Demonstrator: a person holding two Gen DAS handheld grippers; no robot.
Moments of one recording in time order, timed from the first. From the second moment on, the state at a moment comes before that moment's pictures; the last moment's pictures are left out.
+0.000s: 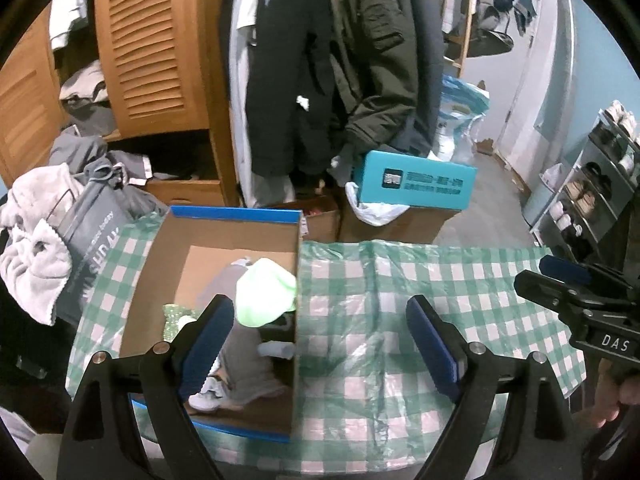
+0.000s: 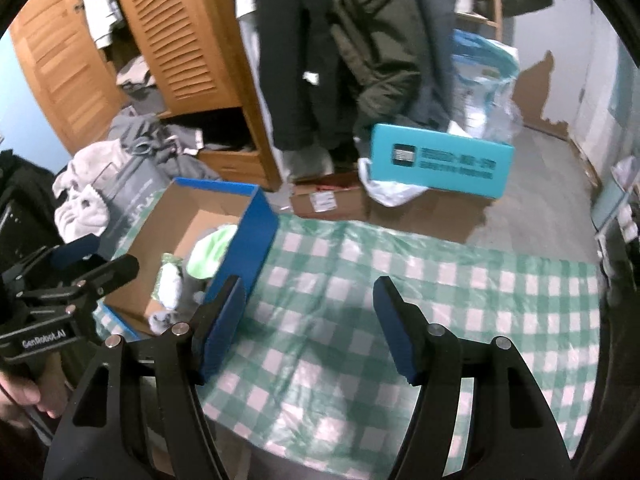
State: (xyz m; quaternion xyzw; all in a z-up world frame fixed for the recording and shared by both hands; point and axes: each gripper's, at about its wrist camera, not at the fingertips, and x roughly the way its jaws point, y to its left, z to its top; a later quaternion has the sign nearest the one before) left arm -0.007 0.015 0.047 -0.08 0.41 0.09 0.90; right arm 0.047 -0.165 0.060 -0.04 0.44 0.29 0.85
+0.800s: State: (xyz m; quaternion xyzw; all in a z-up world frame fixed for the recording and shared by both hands) left arm 0.017 -0.034 0.020 -0.06 0.45 0.05 0.89; right arm 0.057 -0.223 0.029 -0.04 0.46 0.24 0.86
